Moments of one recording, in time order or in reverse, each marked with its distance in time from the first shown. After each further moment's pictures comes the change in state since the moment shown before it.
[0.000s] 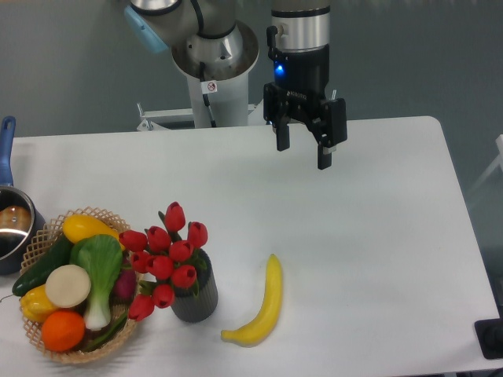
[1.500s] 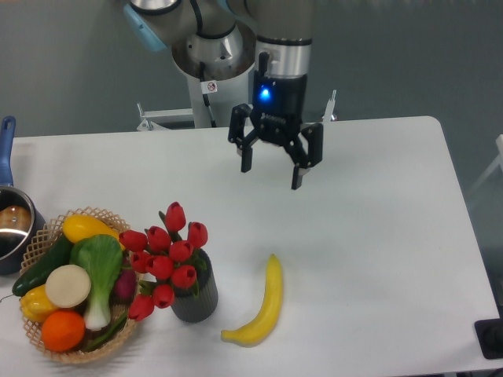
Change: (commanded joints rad) arm -0.100 -0.054 -0.124 0.101 -0.144 -0.383
